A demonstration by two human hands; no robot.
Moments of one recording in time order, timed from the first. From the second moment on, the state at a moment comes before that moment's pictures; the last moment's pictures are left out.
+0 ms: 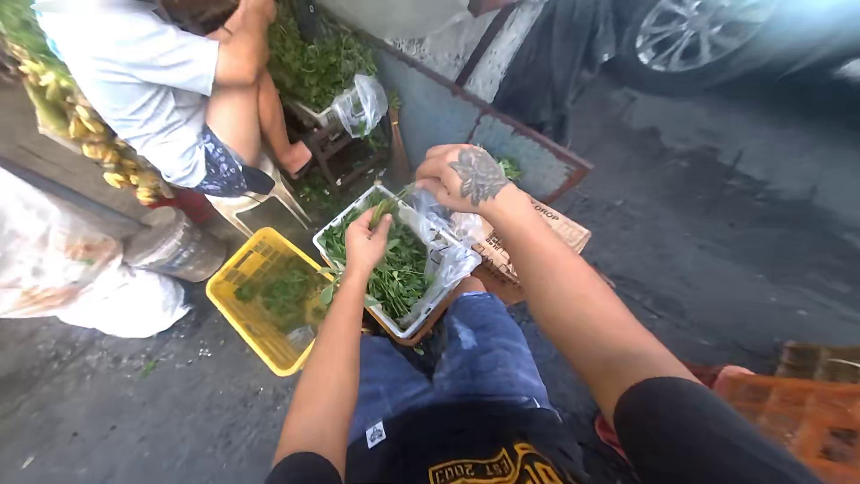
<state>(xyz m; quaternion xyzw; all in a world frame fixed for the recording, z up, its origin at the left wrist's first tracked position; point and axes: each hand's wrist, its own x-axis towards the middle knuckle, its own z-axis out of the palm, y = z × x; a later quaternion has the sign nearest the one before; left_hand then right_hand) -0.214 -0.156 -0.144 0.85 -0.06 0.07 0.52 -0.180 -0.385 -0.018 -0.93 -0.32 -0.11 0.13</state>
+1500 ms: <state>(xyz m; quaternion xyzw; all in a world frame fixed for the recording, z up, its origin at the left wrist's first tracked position) -0.264 -0.059 -0.104 0.97 -0.10 0.04 0.20 -0.200 -0.344 -0.078 -0.92 -0.35 0.03 0.20</state>
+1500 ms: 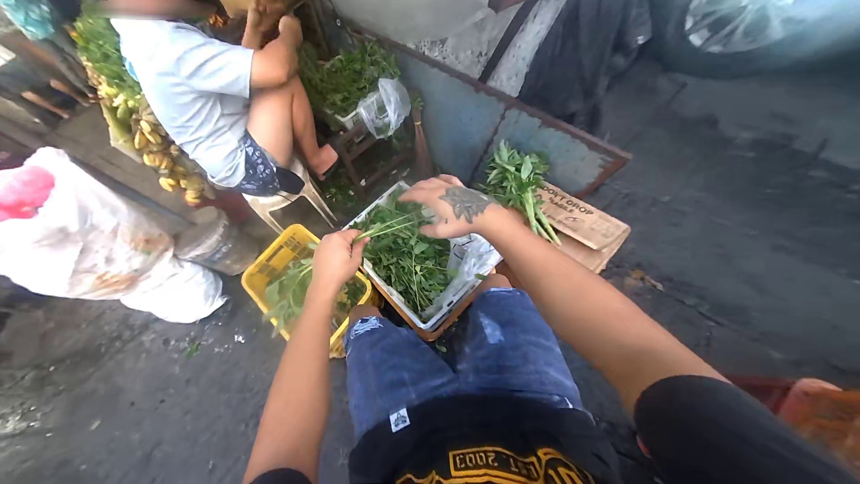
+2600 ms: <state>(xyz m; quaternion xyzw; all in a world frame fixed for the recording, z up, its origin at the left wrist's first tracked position) -0.246 -0.096 -0.149 0.84 -0.07 0.06 0.53 -0.201 -0.311 -0.127 -0.70 -0.14 0.04 0.70</state>
